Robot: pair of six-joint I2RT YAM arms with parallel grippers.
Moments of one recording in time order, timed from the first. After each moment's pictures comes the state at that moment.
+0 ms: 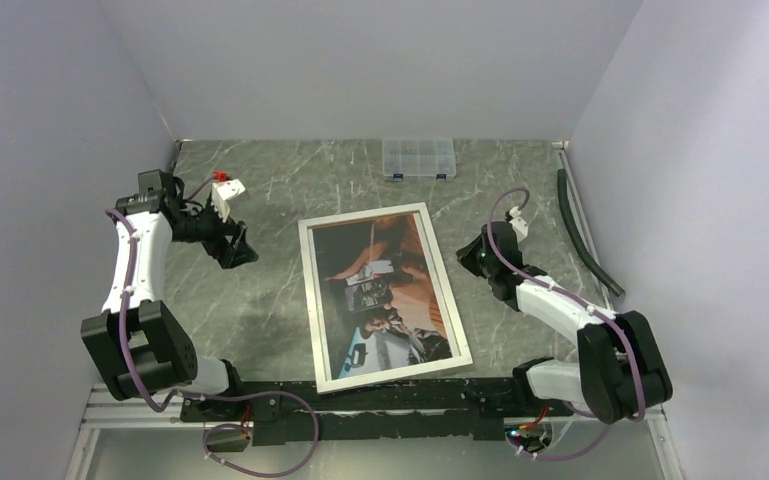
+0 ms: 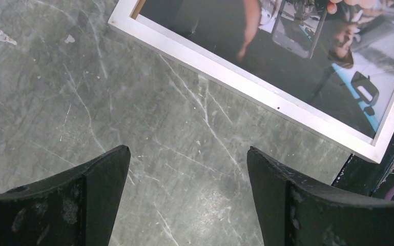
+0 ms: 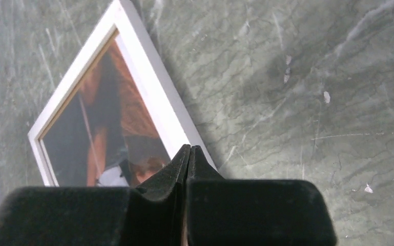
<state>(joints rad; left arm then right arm) 0.28 1.39 1.22 -1.09 0.85 1.03 0.31 1.23 0.53 0.07 0.13 0.88</state>
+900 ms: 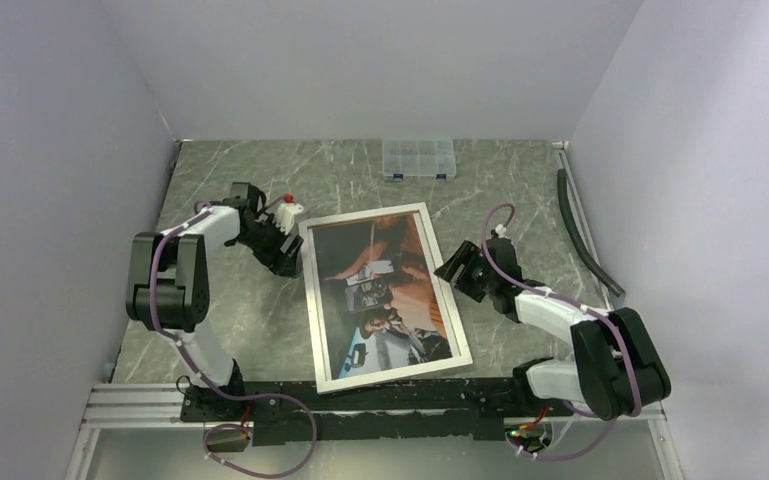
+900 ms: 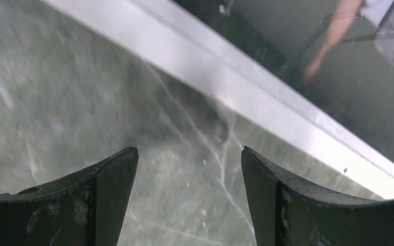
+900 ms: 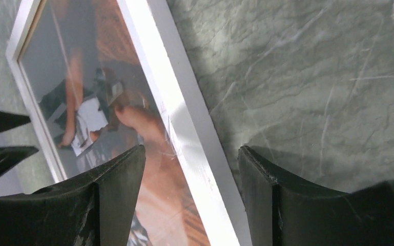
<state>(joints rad) -0.03 1.74 1.05 -0.64 0.52 0.67 0.31 1.28 0.41 0.14 -0.12 0.84</state>
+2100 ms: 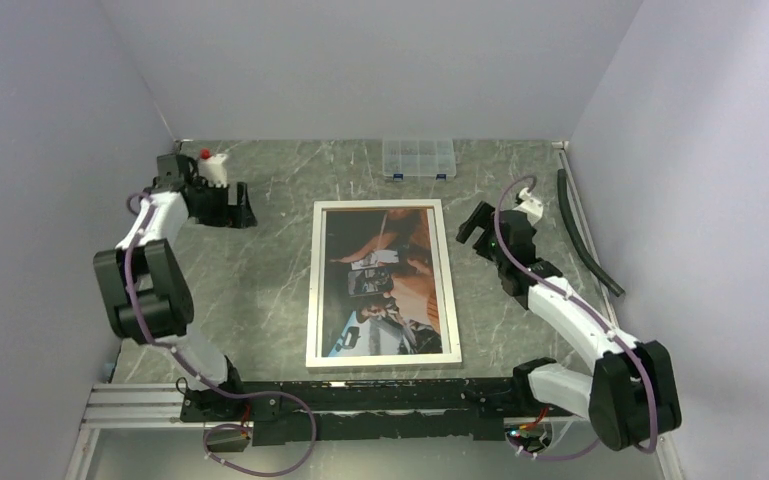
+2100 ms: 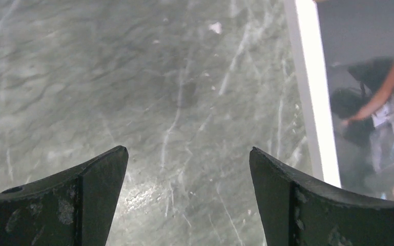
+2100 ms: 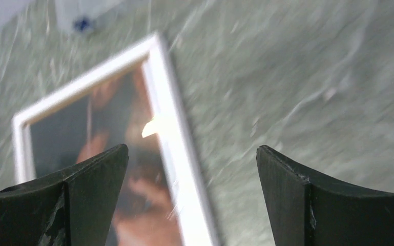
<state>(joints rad) 0.21 1.75 1.32 -0.61 0.52 0.30 0.29 1.14 0.62 -0.04 0.19 0.68</state>
